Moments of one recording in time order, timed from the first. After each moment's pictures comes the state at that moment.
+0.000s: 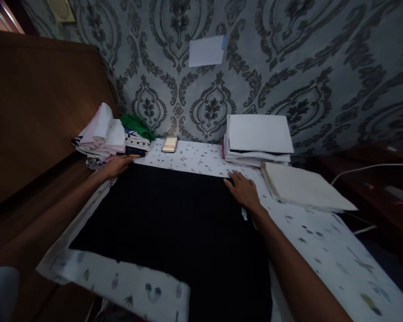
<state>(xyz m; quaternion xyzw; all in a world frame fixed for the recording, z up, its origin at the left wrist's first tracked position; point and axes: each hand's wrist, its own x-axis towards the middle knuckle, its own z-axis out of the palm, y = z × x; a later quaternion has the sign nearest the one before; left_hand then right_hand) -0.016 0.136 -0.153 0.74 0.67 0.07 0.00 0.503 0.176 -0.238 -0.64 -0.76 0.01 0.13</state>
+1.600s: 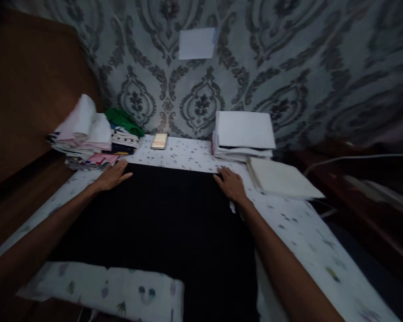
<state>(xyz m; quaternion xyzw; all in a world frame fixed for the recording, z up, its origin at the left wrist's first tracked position) 0.017 0.122 -0.199 0.74 0.67 -0.03 0.01 0.501 0.174 -0.236 -0.64 -0.76 0.02 0.15</state>
